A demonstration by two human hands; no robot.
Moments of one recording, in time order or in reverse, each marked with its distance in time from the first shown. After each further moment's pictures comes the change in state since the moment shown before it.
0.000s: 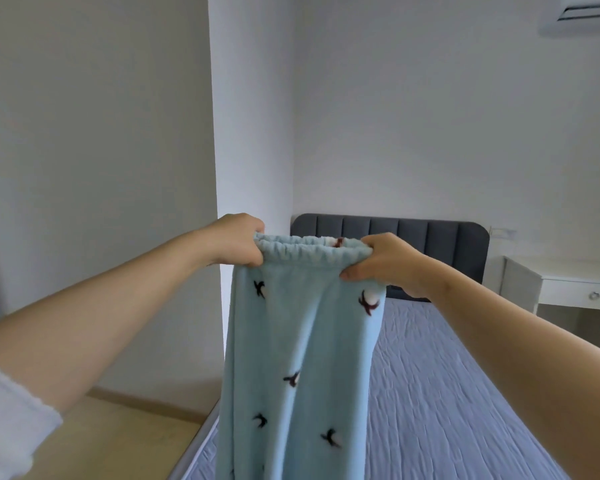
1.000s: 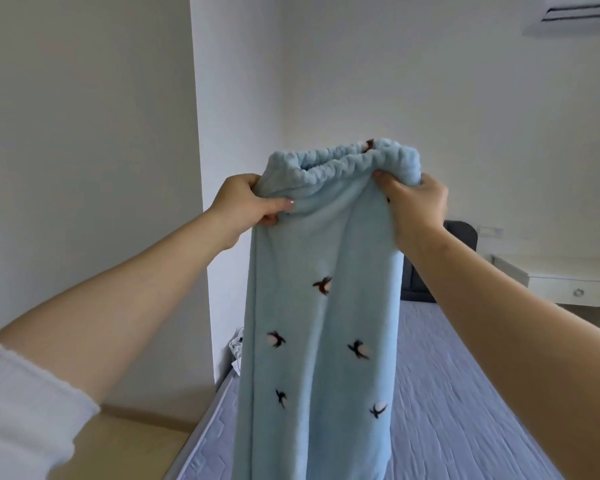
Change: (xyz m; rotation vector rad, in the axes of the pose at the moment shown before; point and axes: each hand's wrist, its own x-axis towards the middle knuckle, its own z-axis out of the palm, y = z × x) left_hand 0.035 0.040 -0.005 -0.916 0.286 0.088; right_hand 0.030 -0.021 -0.041 0.535 0.801 -0.086
